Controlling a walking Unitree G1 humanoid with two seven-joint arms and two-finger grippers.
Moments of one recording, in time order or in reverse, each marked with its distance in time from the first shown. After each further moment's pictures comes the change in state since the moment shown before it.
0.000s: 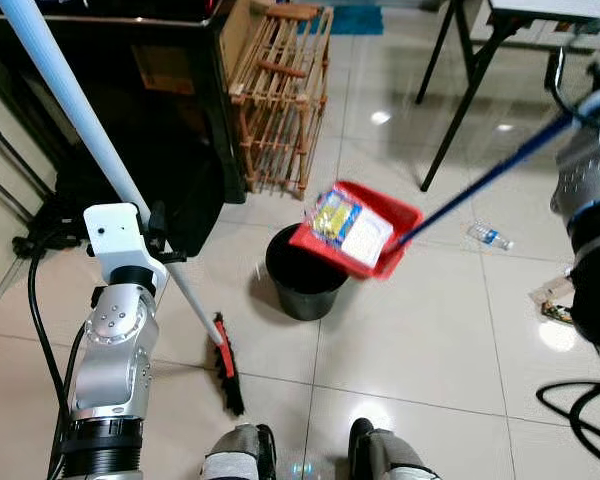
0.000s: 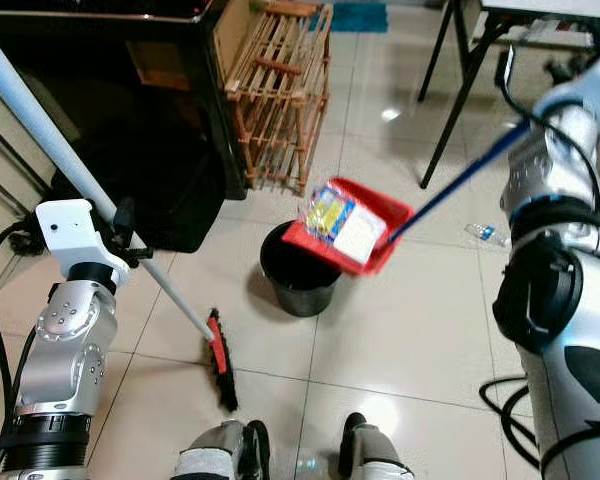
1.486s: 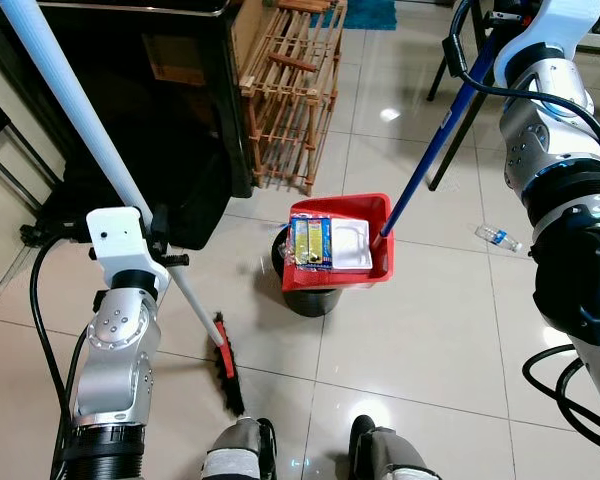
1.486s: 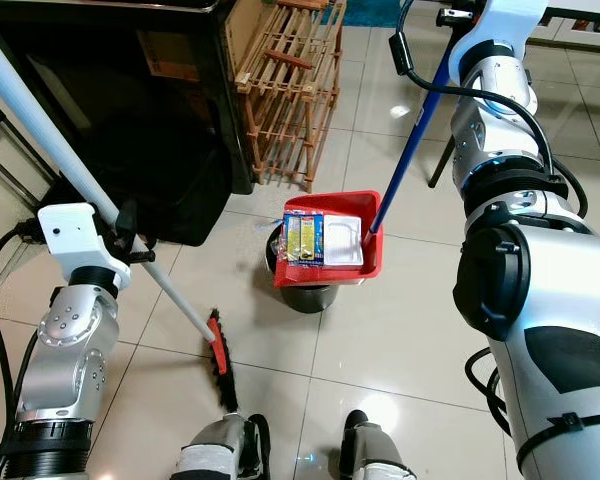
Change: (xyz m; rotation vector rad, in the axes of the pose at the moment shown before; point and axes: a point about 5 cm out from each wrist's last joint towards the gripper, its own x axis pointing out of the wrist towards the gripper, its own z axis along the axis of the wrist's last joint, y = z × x) left arm -0.005 -0.003 -0.002 0.003 -0.001 -0.003; right arm -0.018 0.087 0.001 -0.170 -0.031 0.462
